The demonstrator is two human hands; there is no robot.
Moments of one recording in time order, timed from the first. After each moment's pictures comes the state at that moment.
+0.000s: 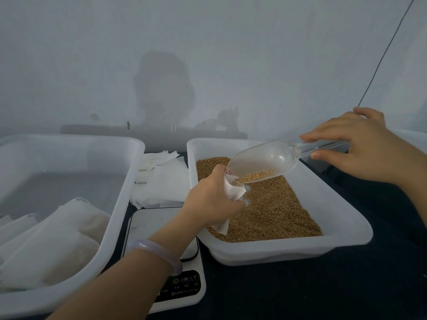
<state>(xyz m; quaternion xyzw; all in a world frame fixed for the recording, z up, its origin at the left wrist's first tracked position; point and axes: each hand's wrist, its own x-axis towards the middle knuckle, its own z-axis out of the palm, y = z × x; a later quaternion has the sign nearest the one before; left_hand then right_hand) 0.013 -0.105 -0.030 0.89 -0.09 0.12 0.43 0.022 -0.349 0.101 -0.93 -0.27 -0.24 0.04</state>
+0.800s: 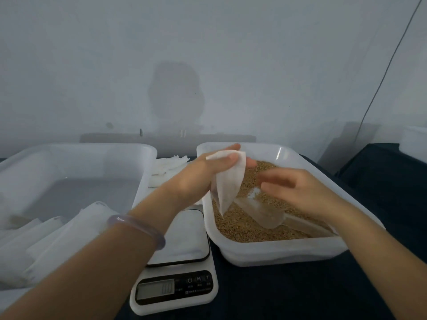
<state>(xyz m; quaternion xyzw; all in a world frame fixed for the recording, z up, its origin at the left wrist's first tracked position) 0.000 -0.069 0.025 0.70 -0.18 -0.06 0.69 0.027 -0.291 0.015 -0.88 -0.22 0.05 0.42</state>
